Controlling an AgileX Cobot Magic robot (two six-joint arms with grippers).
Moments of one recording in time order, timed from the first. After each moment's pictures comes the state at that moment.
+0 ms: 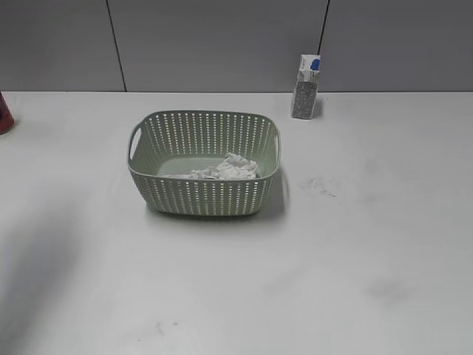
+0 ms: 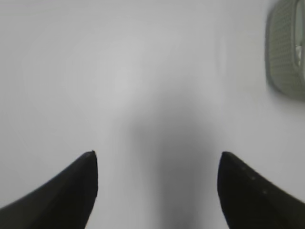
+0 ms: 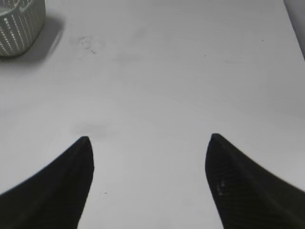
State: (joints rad) left arm -0.11 1.48 -1.23 -0.12 1.08 0.05; right arm -0.09 0.09 -0.42 0.25 0.95 -0.32
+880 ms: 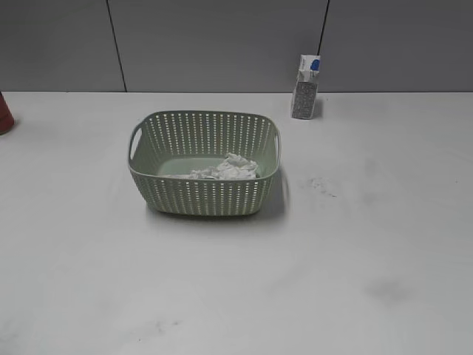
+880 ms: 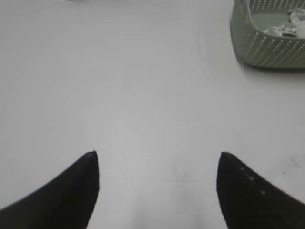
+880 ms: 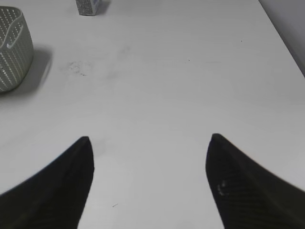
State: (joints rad) left arm -0.11 0.44 -0.59 -0.12 1.02 0.05; right arm -0.08 0.00 -0.41 0.19 0.95 -0.12
